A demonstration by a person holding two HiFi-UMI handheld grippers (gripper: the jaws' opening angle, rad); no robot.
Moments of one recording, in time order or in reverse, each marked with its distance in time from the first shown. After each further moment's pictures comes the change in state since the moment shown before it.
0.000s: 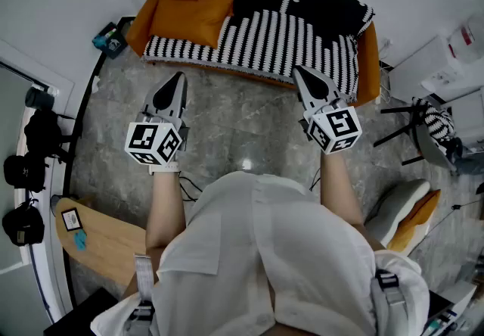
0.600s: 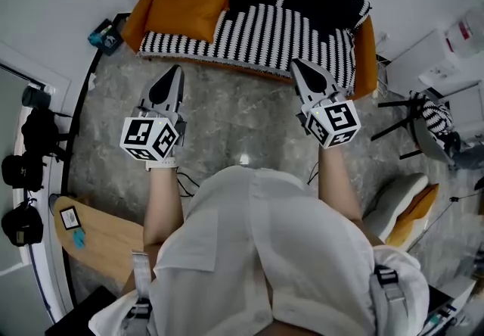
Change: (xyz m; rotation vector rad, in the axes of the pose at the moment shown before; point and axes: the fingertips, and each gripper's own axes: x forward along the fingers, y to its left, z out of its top) left arm 0.004 -0.006 0.007 -0.007 -0.018 -0.010; right arm -0.002 -0.003 0.002 -0.007 -0.009 -0.003
